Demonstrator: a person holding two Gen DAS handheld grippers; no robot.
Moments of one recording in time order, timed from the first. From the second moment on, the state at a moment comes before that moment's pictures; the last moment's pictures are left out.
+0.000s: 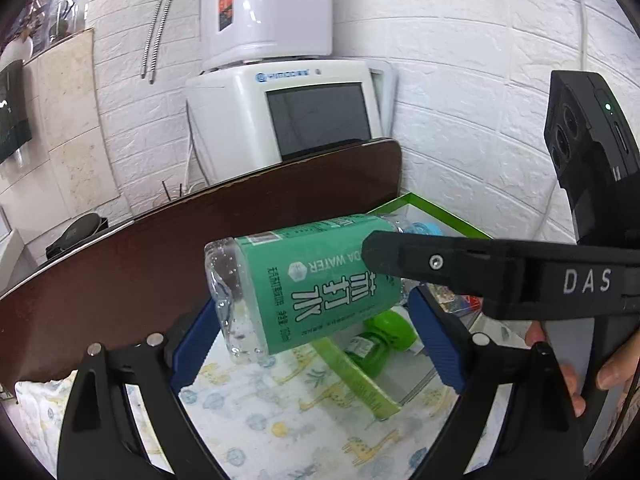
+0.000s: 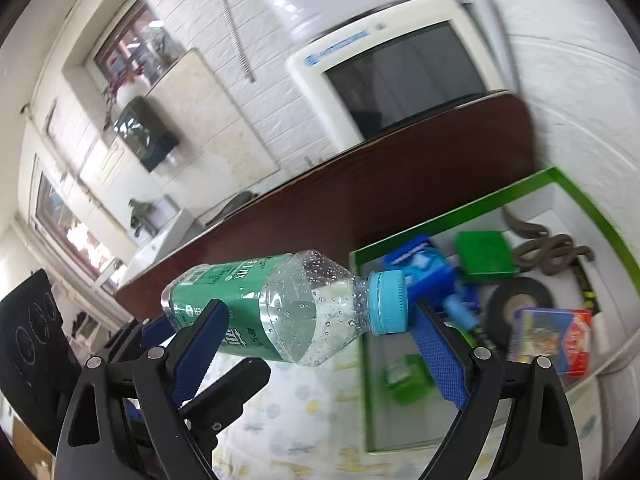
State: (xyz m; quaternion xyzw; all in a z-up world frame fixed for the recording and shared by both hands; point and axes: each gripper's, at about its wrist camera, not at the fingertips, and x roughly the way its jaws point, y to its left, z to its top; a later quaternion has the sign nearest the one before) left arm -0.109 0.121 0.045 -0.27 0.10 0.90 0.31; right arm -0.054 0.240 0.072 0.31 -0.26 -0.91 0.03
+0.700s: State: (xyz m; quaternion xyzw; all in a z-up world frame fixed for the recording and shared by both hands) left arm -0.124 0.238 0.006 -0.32 0.14 0.86 0.37; right arm -0.028 0.355 0.038 0.32 -0.28 -0.90 -0.07
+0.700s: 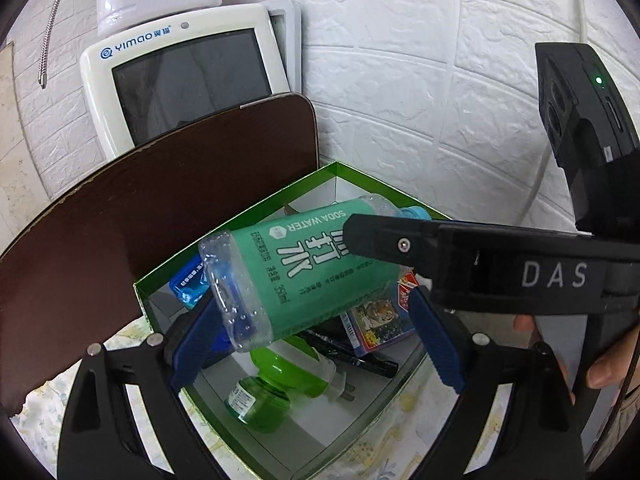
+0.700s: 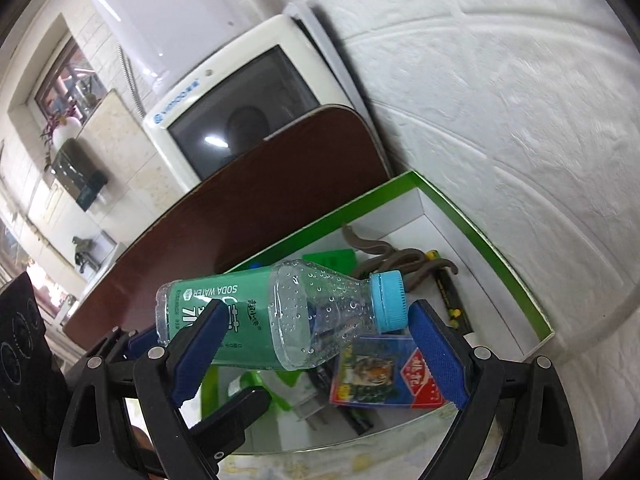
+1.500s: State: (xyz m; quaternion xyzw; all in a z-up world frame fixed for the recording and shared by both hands) left arm -0.138 0.256 -0.015 -0.35 0.15 0.85 0.37; right arm -0.035 0.383 0.014 0.33 -0.27 -0.90 -0.12
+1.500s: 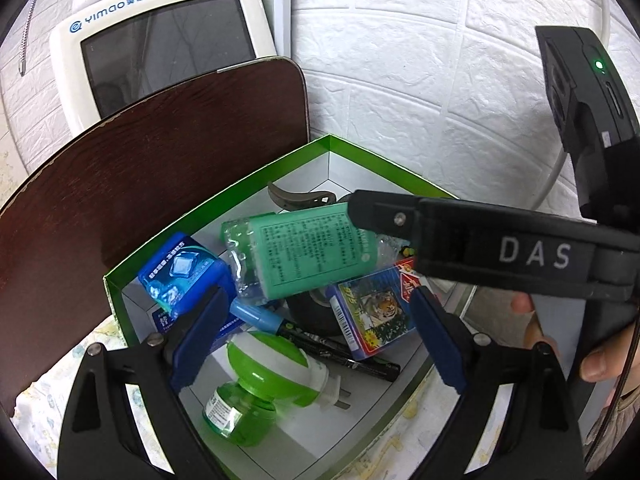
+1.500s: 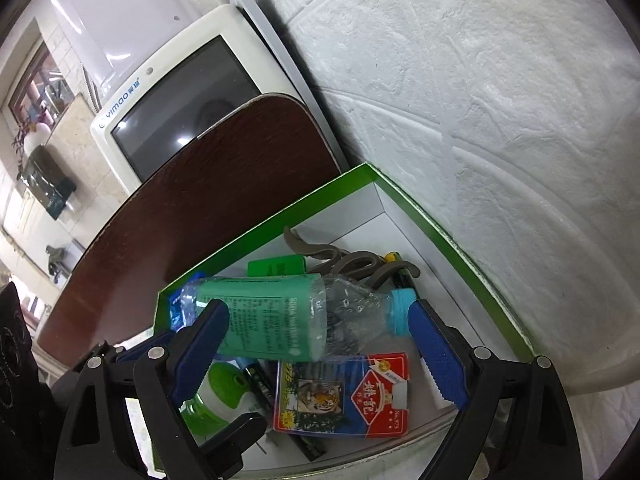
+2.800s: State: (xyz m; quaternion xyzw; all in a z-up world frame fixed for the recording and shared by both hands) left arm -0.013 0.131 0.010 -0.30 0.07 0.90 0.30; right arm 0.114 0.254 0.082 0.29 -0.11 -0.92 -0.23
